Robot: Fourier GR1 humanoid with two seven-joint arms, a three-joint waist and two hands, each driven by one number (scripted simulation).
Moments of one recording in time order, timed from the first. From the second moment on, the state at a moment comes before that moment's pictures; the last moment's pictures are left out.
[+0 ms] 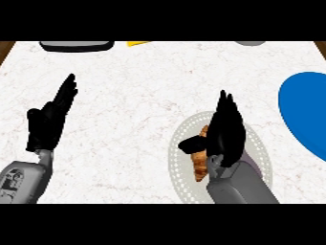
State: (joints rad) left arm -0.24 0.33 -0.13 -1.42 0.06 0.18 0.10; right arm -0.38 -0.01 0.45 -1.55 0.97 -0.20 1.26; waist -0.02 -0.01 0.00
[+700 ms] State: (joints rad) left arm -0.26 0.30 -0.12 -1.41 0.05 0.16 0.09; right arm -0.32 -0.01 0.42 -1.50 0.88 -0.07 1.24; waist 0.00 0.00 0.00
